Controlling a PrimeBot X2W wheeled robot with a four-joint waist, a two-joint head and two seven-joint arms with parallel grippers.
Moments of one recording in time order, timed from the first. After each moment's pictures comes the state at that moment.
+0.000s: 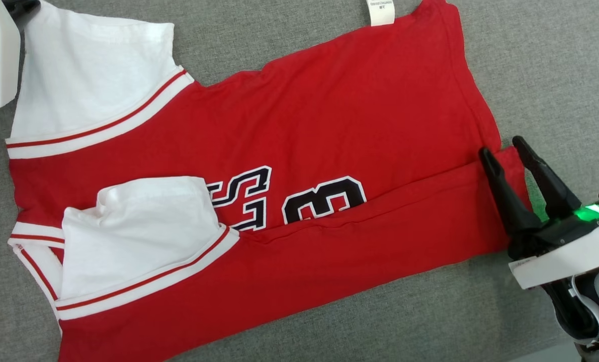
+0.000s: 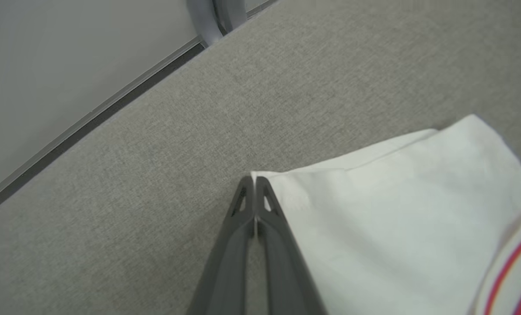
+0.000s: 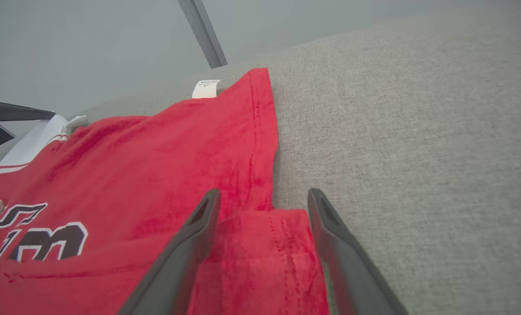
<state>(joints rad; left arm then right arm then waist) -1.22 0.77 -0.83 0.37 -0.89 -0.12 0.65 -0.29 -0.50 0.41 0.01 0.79 0.13 -0.15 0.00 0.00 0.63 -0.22</state>
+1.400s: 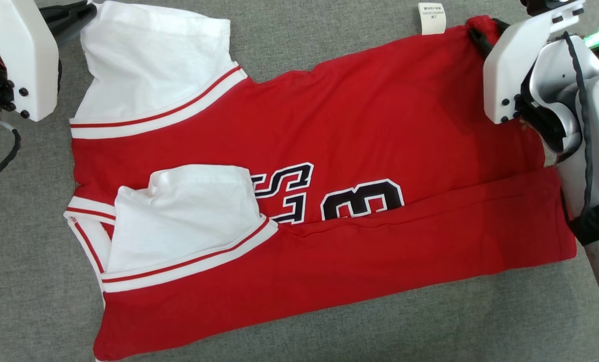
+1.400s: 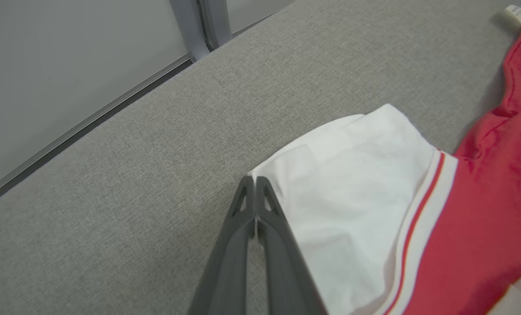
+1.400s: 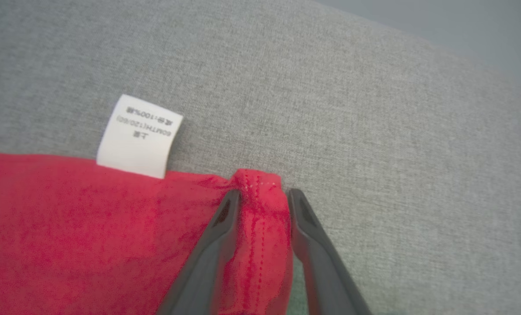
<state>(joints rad) -1.22 0.78 -0.91 0.25 -1.02 -0.13 0.58 -0.95 -0.26 0.31 0.49 0.24 0.13 0.64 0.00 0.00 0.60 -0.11</state>
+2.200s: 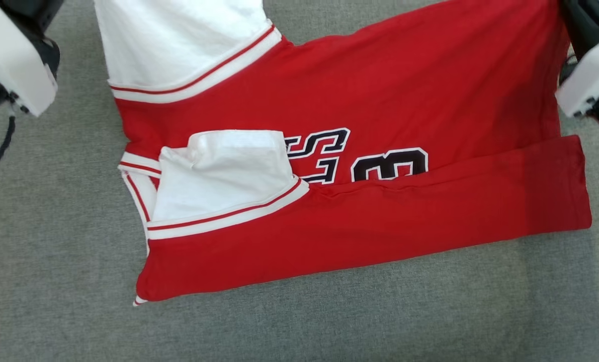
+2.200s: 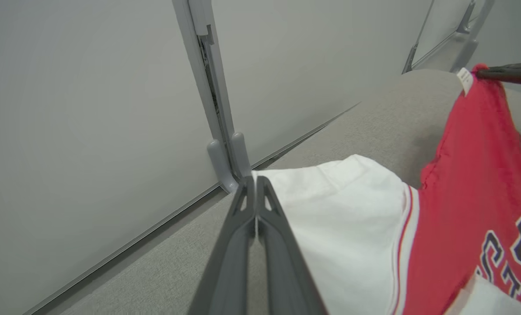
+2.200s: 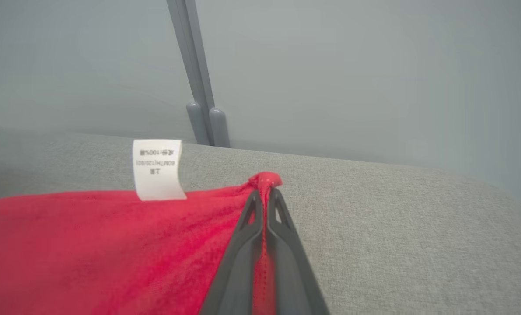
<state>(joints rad) -1.24 0.82 -0.97 0.19 -1.00 -0.13 0.09 -0.86 -0.41 0.25 0.37 0.48 0.13 0.30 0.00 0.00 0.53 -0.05</state>
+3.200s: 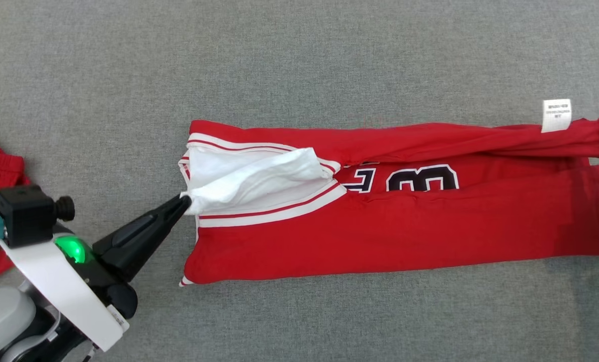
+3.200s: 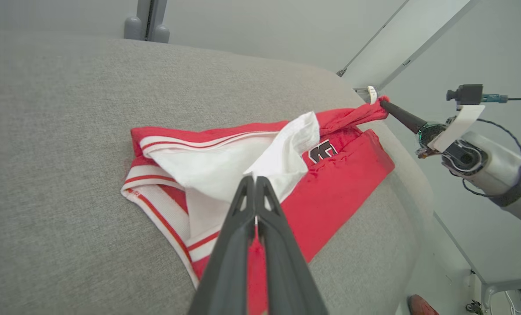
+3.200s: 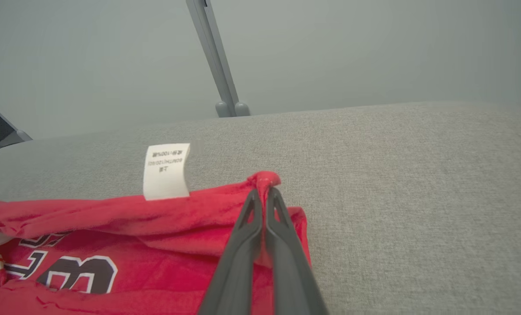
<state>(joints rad) -0.65 1.01 -1.05 -0.30 -1.37 -0.07 -0.17 -0.27 -0.62 0.16 0.11 0.77 0.13 0.02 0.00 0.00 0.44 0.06</state>
